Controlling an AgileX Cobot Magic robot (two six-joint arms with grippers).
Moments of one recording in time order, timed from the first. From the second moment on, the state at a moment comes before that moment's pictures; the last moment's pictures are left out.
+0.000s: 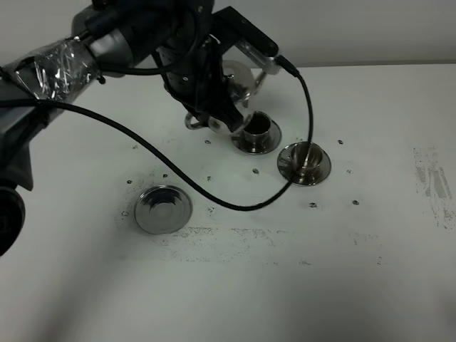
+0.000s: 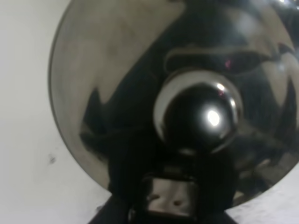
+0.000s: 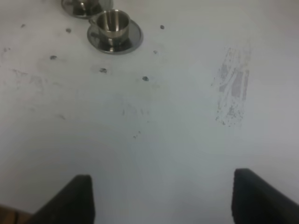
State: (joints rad) left arm -0.63 2.17 -2.04 0.19 1.18 0.23; right arm 0.14 0.09 -0.49 0.01 1.08 -0.08
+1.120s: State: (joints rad) left arm -0.72 2.06 -1.81 0.29 0.93 0.37; right arm 0.14 0.09 -0.49 0.01 1.08 -0.08
